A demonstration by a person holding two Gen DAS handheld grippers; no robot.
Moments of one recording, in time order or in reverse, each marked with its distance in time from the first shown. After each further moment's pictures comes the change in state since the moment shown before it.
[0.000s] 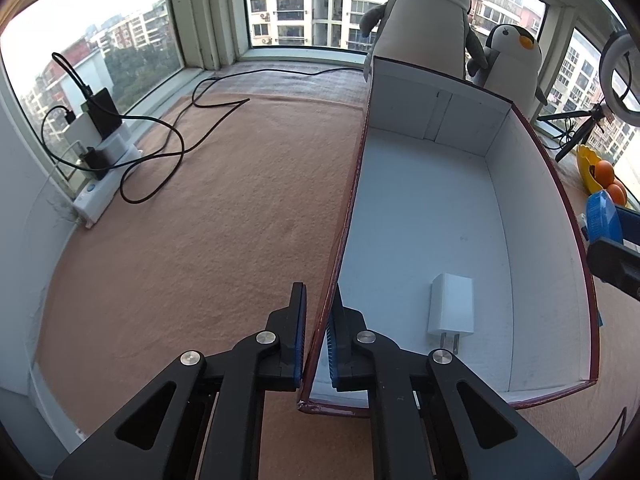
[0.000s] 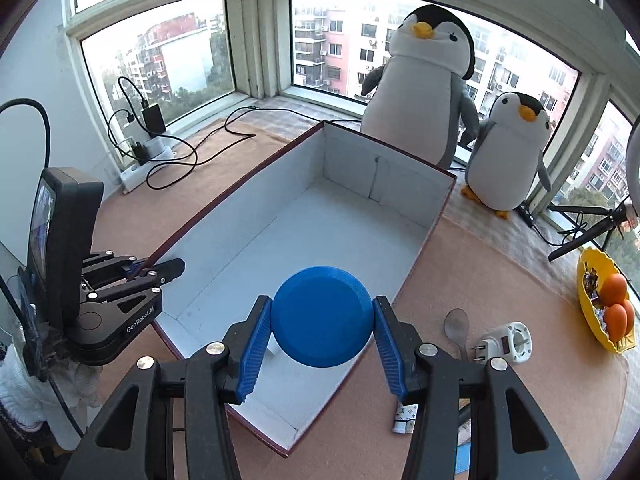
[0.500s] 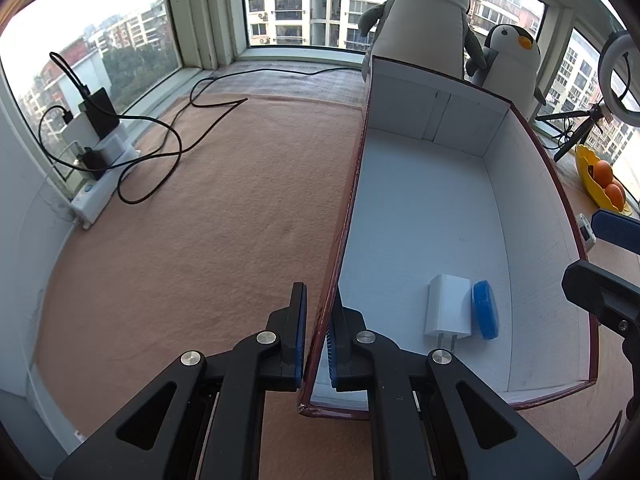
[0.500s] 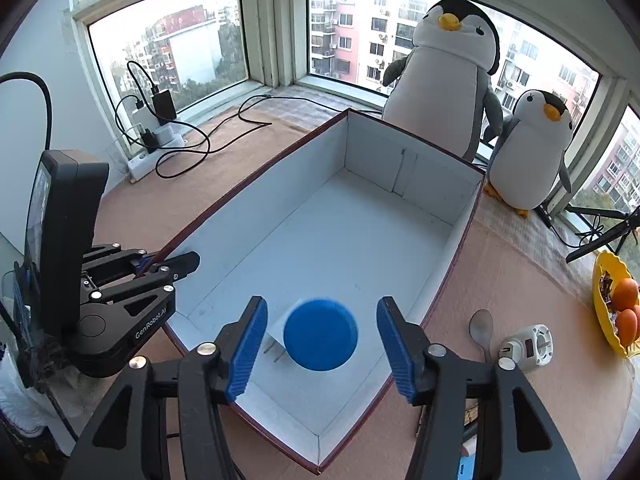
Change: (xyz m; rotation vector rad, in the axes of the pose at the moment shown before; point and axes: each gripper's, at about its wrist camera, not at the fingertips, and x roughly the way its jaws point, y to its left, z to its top) left arm 0.000 0.000 0.000 0.000 0.001 -0.007; right arm 0.010 0.015 0.000 -0.010 0.009 0.019
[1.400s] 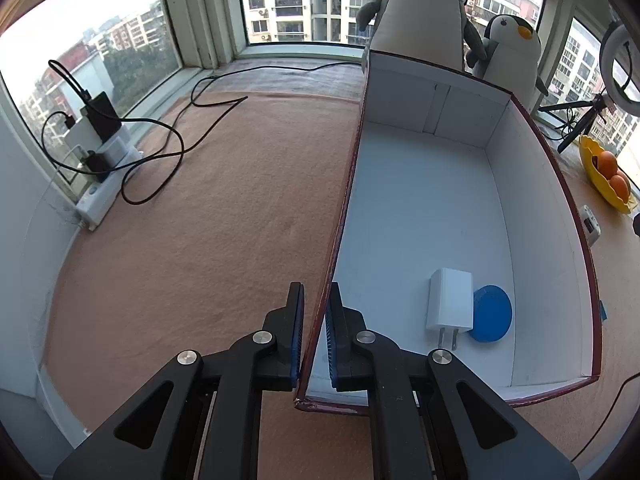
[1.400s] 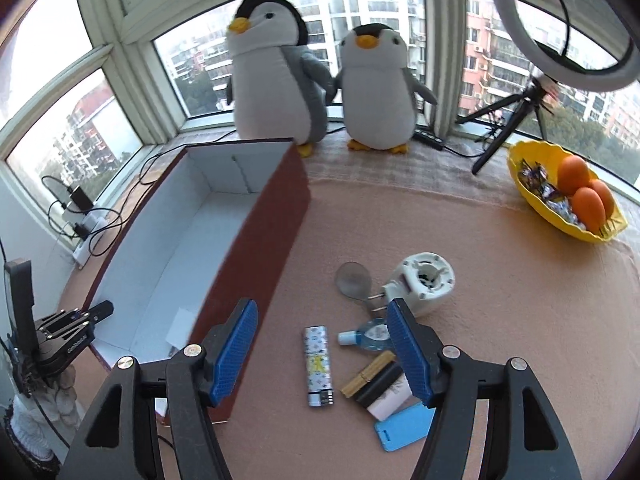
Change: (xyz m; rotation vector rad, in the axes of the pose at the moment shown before) left arm -0.001 -0.006 0.002 0.021 0.020 0.031; right arm -0.035 -0.164 -0.056 0.444 -0.022 -0.093
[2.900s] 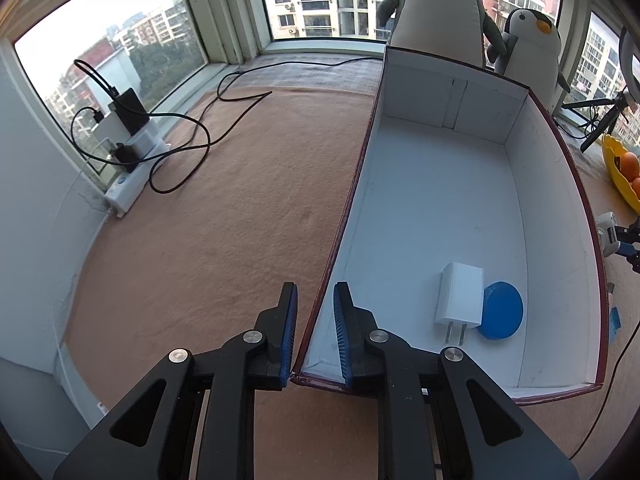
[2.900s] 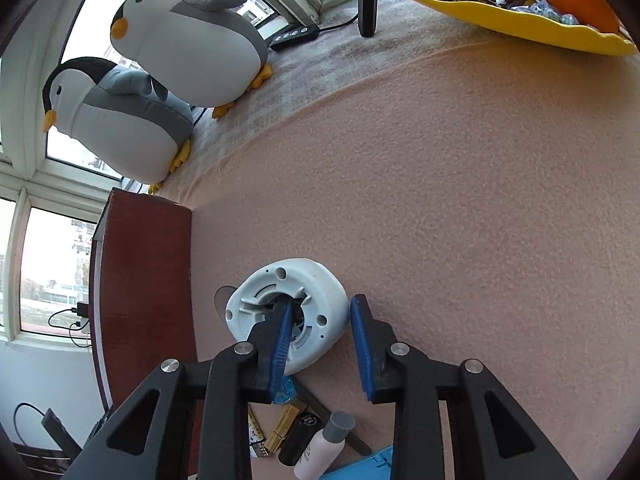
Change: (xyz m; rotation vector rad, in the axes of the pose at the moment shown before) left arm -0.011 -0.012 -0.004 -0.032 0.026 0.115; right arm 0.114 -0.146 0.008 0.478 0.249 0.237
